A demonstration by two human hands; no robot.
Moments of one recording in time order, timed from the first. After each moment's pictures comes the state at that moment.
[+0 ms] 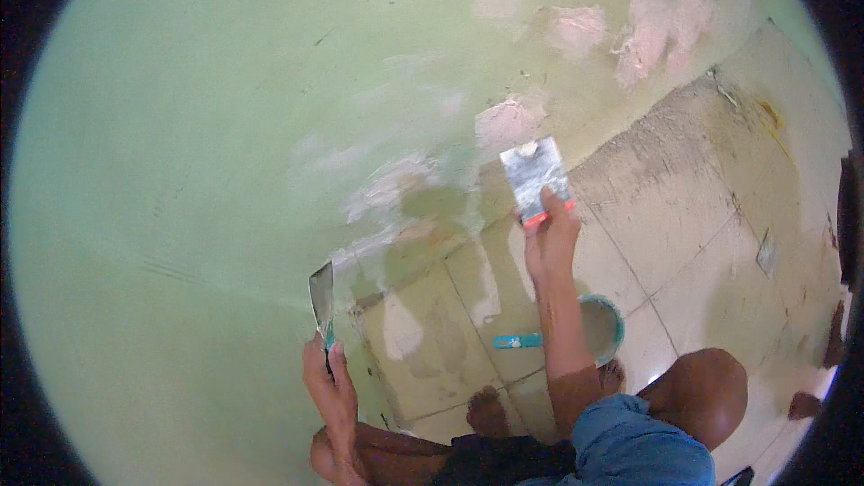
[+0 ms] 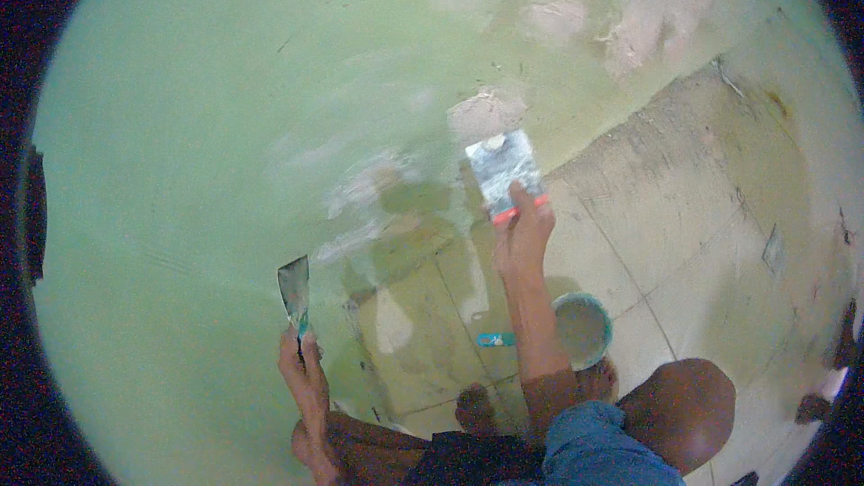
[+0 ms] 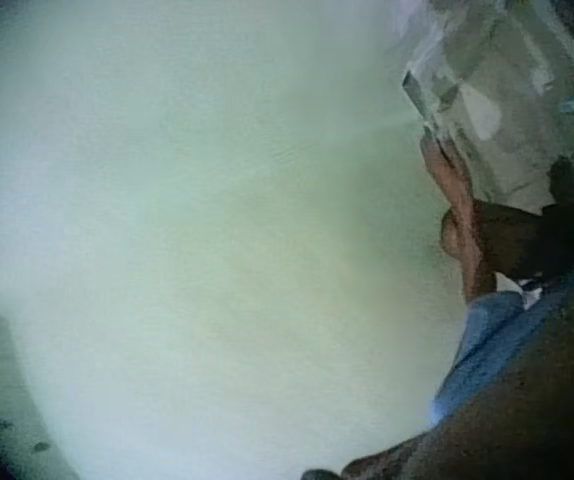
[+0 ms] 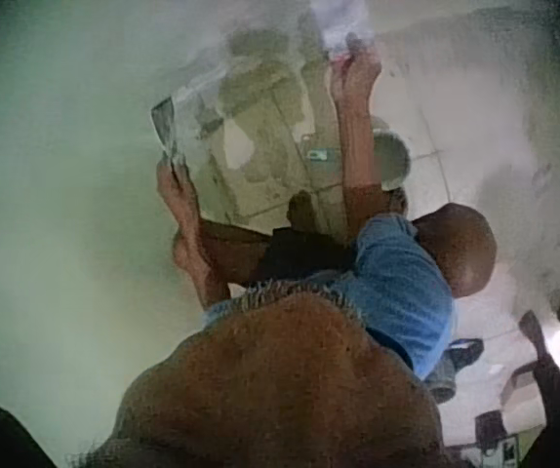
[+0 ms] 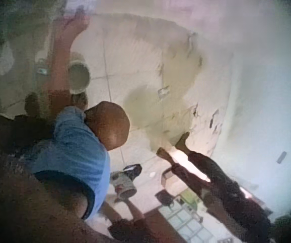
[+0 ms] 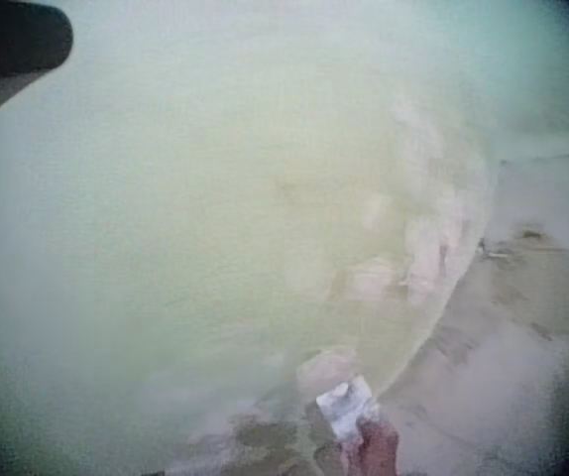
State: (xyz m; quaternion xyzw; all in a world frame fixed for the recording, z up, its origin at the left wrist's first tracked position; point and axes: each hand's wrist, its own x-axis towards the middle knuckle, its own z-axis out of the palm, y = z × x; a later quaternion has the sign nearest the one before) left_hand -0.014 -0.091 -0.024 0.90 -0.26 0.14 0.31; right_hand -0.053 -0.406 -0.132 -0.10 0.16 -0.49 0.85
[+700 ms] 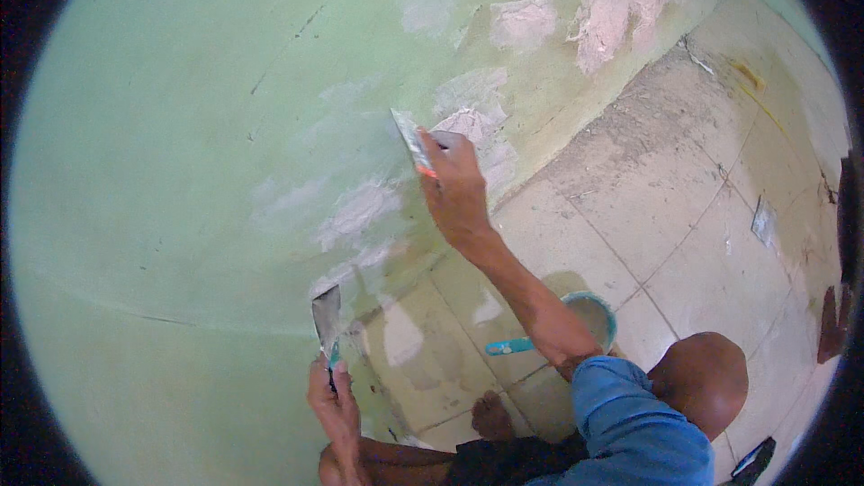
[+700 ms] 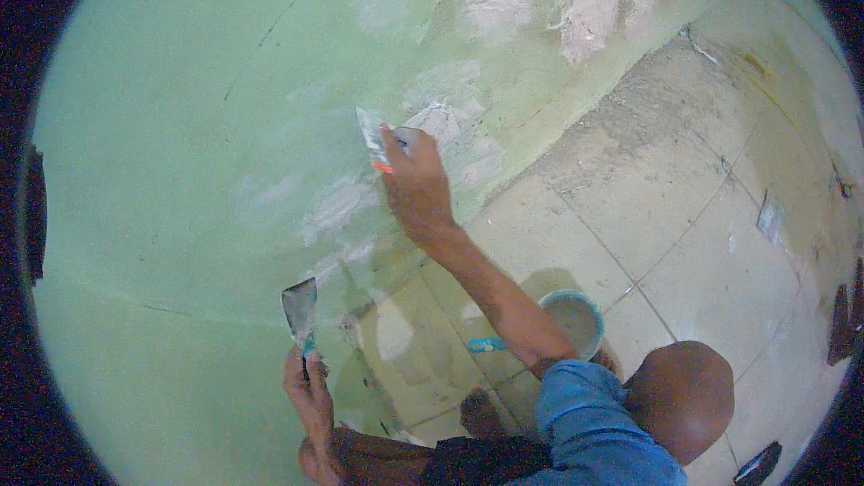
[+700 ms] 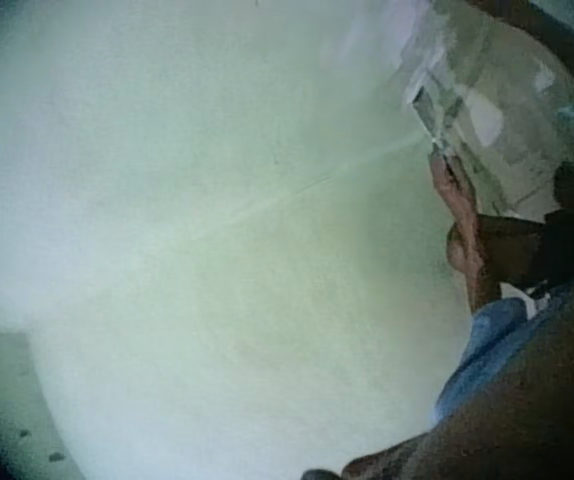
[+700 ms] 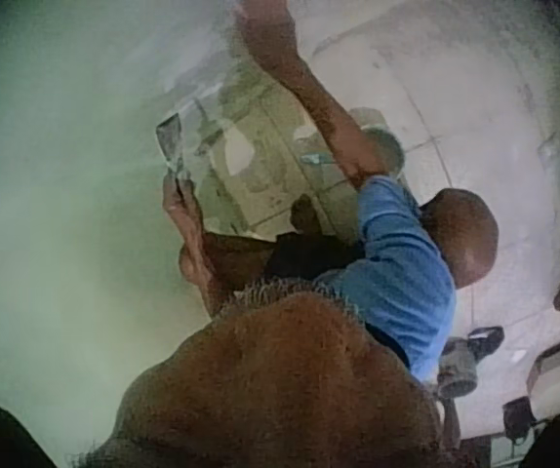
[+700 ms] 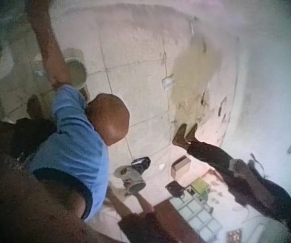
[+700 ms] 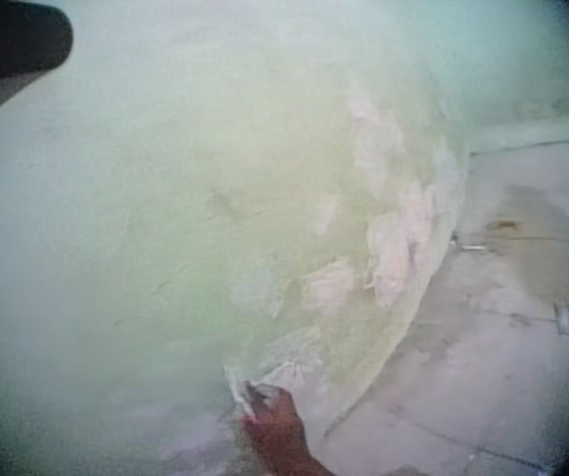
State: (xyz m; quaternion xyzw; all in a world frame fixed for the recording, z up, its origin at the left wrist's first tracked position) left_hand -0.019 -0.102 -0.034 0.89 -0.28 0.10 0.34; right_hand 0.012 -0.421 -0.084 -0.67 0.17 -0.61 0.38
